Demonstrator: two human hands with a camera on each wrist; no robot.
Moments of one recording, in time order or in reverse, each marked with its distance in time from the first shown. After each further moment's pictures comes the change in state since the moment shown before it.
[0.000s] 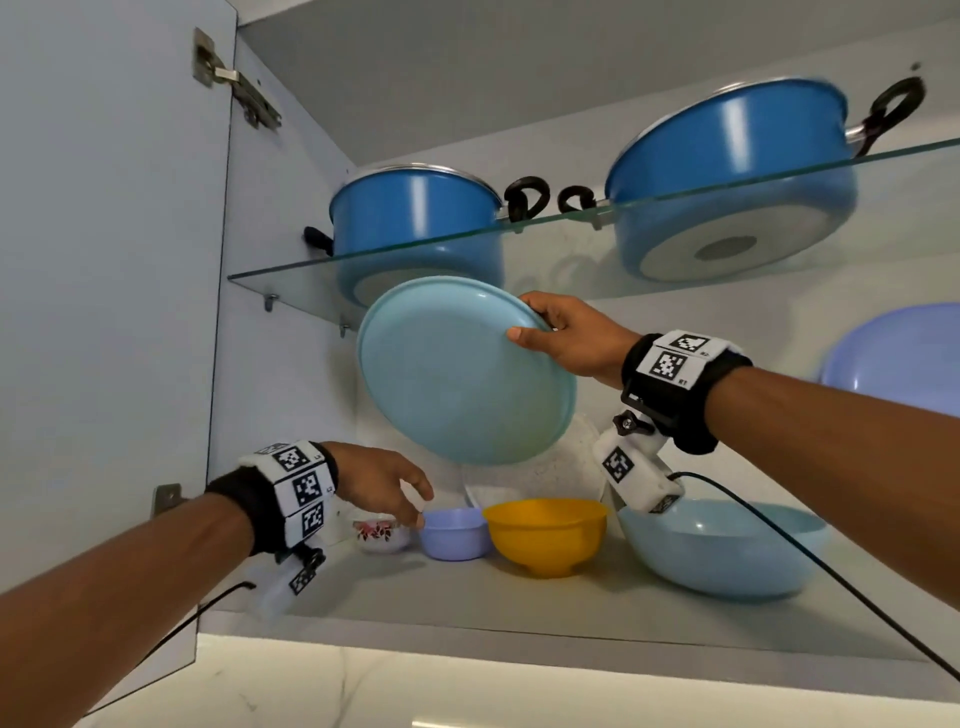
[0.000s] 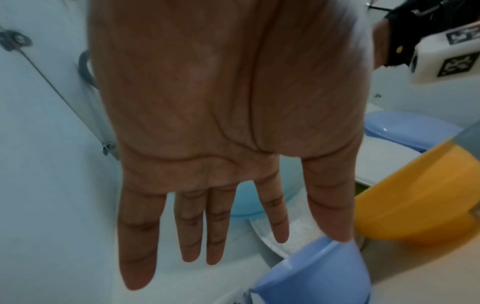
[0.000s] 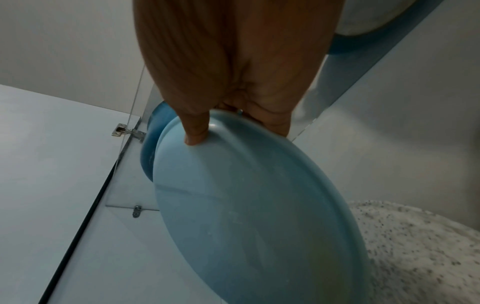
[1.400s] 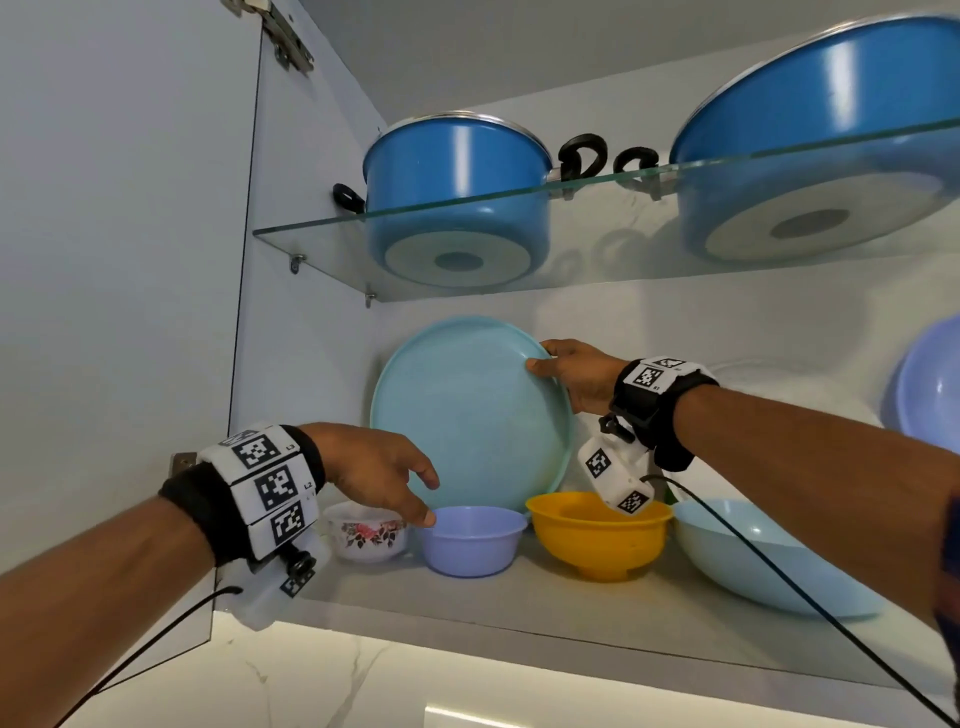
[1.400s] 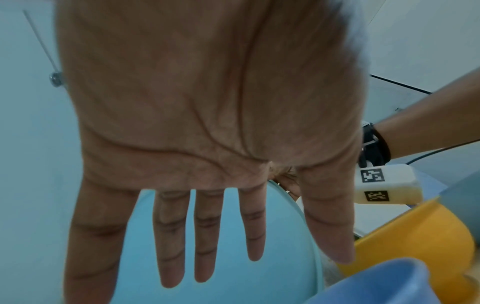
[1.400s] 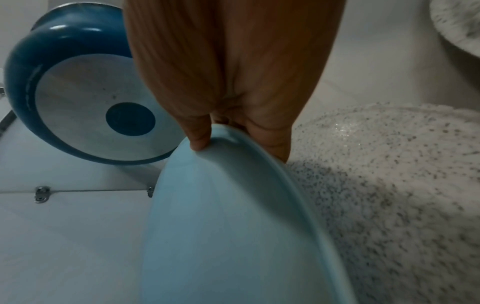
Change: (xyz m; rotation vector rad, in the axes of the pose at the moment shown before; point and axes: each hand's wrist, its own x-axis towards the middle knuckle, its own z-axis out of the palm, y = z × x) left_hand -0.023 -0.019 -0.001 0.026 -0.018 0.035; right_hand 0.041 0.075 0.057 0.352 -0.109 0.452
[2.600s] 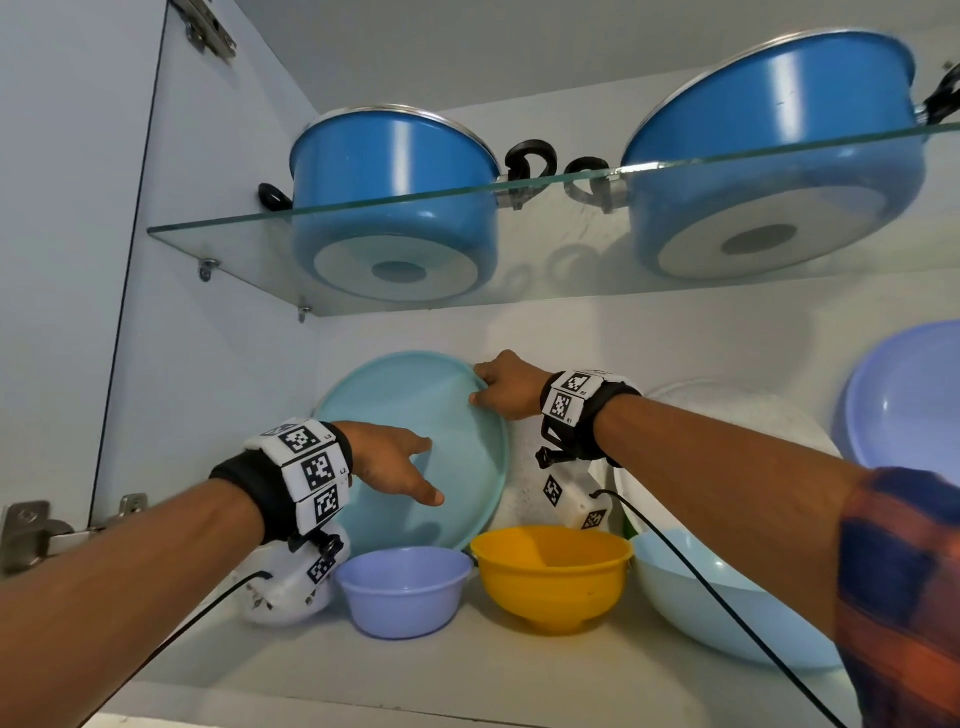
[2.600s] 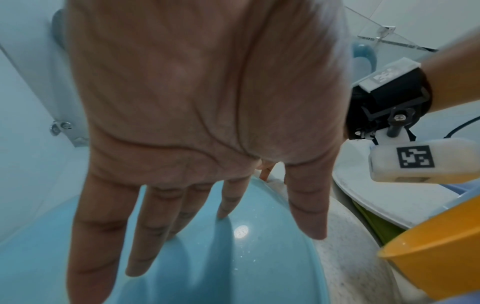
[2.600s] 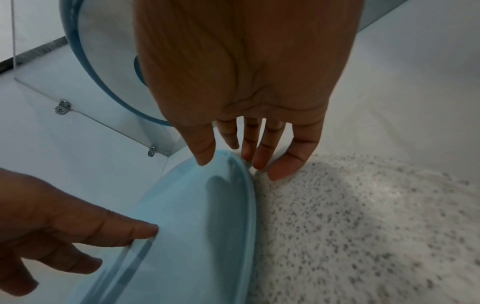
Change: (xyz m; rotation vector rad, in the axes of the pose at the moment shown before) left_hand 0.100 0.029 -0.019 -0.007 0.132 -0.085; right_hand 0.047 0.001 -0.010 -1.012 0.080 -0.131
